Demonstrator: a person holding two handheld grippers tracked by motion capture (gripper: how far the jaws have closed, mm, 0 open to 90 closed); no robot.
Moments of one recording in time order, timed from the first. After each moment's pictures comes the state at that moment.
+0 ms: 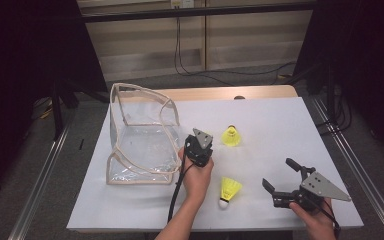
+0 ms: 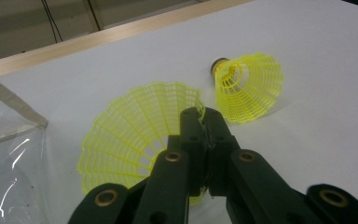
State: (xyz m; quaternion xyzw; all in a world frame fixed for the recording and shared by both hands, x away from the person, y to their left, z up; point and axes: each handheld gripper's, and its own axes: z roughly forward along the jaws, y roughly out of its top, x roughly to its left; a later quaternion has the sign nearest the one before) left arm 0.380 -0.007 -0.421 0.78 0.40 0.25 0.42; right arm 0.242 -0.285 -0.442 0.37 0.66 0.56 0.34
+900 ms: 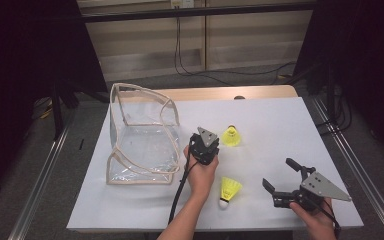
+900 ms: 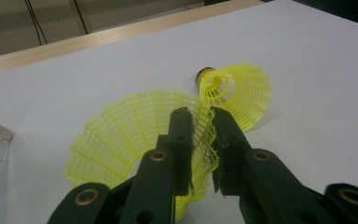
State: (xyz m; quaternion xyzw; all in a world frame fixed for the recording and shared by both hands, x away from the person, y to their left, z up) left arm 0.389 -0.018 -0.429 0.77 0.39 0.24 0.44; right arm 0.243 -0.286 -0.442 0.37 0.66 0.56 0.34
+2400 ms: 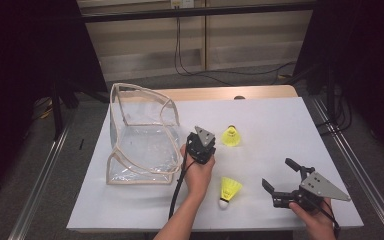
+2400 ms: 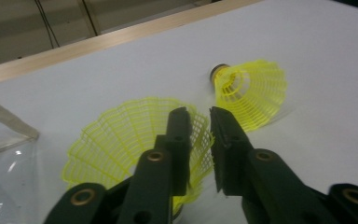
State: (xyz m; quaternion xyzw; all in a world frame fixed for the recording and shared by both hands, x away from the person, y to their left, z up) left arm 0.390 -0.011 -0.424 0.77 0.39 0.25 0.44; right arm 0.243 -0.285 -0.443 0.37 0.66 0.56 0.34
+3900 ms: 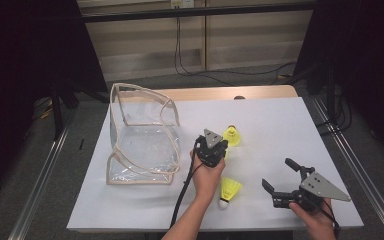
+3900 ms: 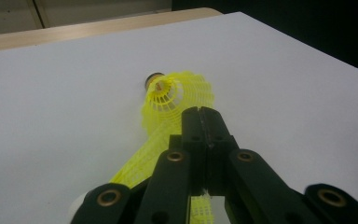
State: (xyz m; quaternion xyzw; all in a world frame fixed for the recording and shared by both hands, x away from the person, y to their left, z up) left arm 0.381 -0.033 -0.429 0.77 0.38 0.17 0.49; right arm 0.242 -0.285 -0.442 0.37 0.66 0.56 0.34
